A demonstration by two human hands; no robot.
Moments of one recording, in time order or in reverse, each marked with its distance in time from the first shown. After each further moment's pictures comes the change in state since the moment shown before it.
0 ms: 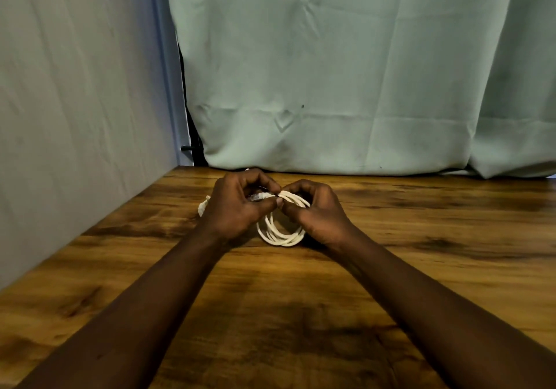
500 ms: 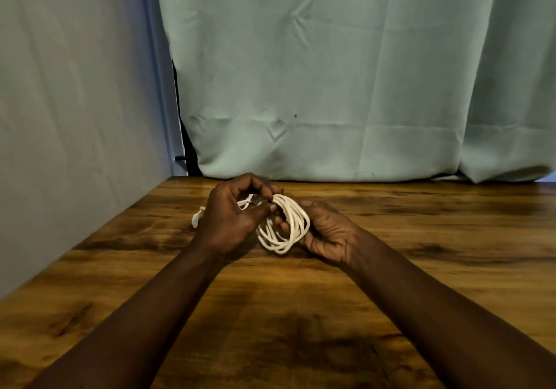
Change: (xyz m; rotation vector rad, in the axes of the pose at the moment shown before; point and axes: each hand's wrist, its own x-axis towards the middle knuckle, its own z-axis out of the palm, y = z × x) left_hand -0.002 0.006 0.008 -0.078 0.048 0.097; right_hand 0.001 -0.010 -0.014 0.934 -0.235 0.468
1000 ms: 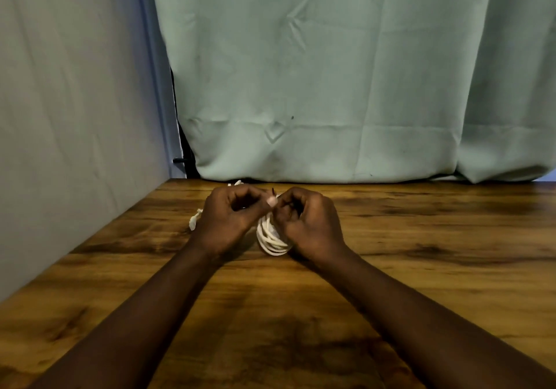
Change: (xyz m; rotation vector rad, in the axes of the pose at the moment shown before) left_hand 0.002 -0.006 0.000 -0.055 0.009 -0.101; right_hand 0.003 0.019 0.006 -1.275 0.494 -0.718
